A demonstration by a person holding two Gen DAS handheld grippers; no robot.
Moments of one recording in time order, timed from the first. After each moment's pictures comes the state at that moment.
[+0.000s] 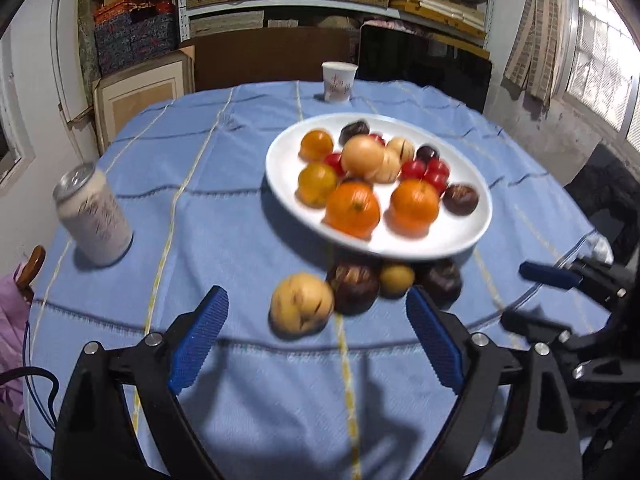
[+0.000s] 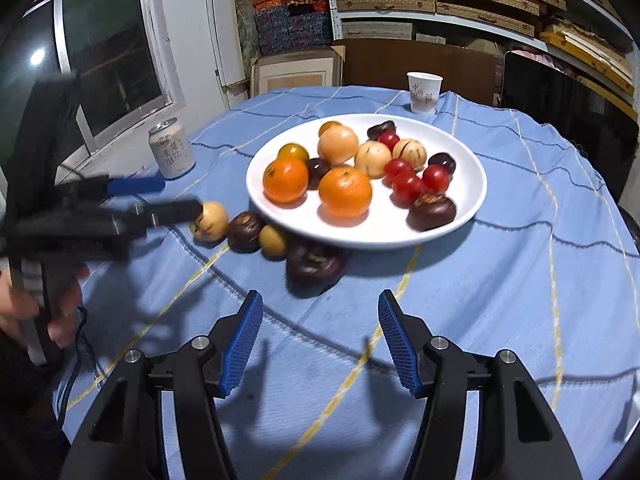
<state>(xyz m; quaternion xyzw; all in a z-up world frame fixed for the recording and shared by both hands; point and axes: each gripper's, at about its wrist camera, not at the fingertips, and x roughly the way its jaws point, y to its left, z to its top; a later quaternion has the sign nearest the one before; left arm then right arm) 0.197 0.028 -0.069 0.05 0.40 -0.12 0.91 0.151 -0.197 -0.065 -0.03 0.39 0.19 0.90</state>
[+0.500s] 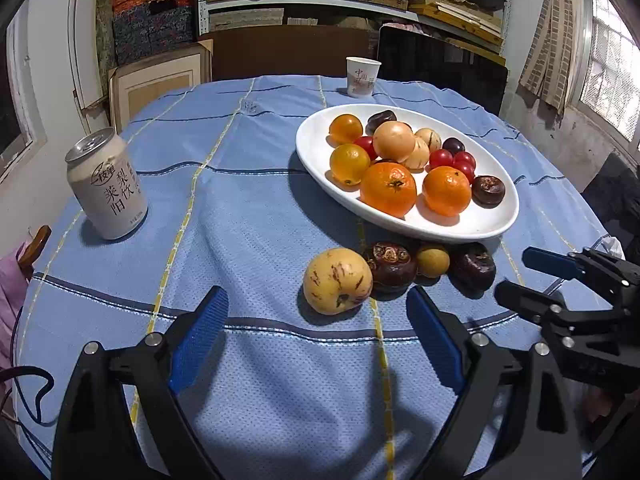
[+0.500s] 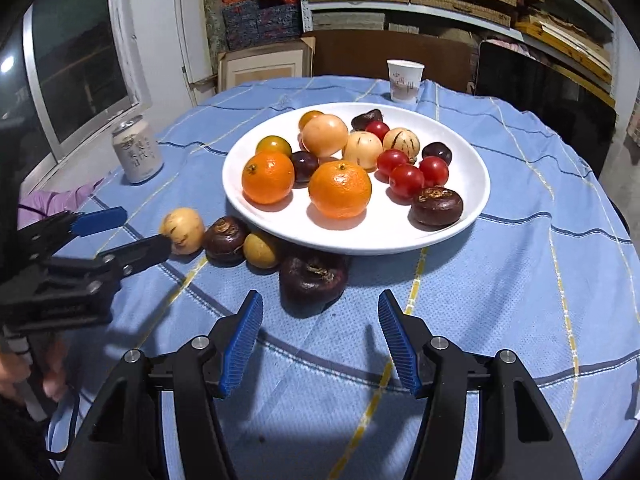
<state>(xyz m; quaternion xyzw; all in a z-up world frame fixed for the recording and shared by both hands) 0.196 0.049 -0.086 0.02 0.39 -0.10 0.91 0.174 -0.171 -0.080 -0.02 0.41 0.13 0.90</state>
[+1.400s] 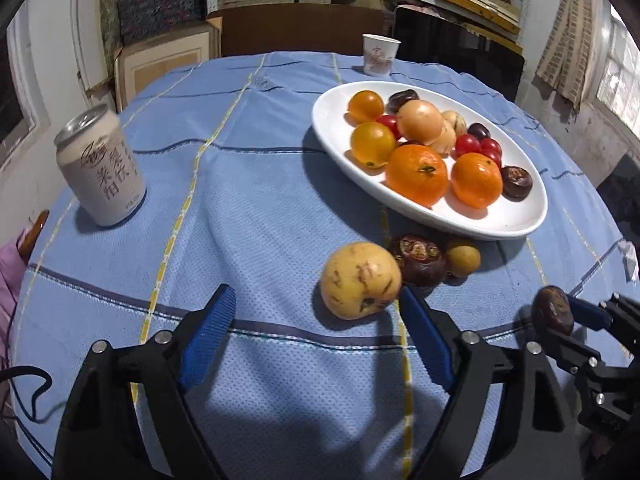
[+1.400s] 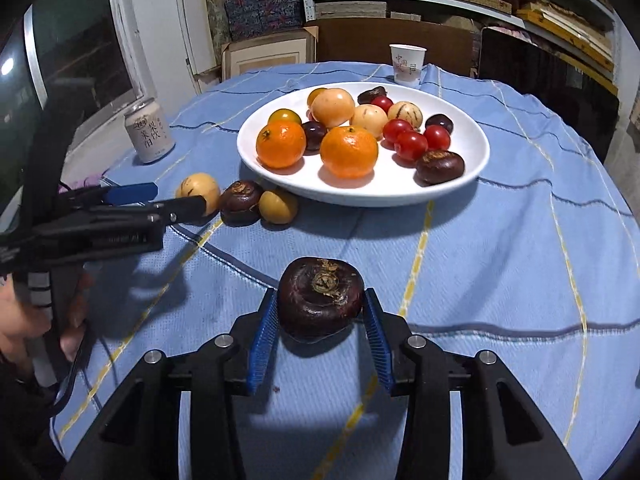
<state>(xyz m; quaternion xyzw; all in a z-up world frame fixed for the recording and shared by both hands) 0.220 0.054 -0.101 0.01 0.43 -0.08 0.90 0.144 -0.178 -0.087 -0.01 0.42 0.14 0.90</state>
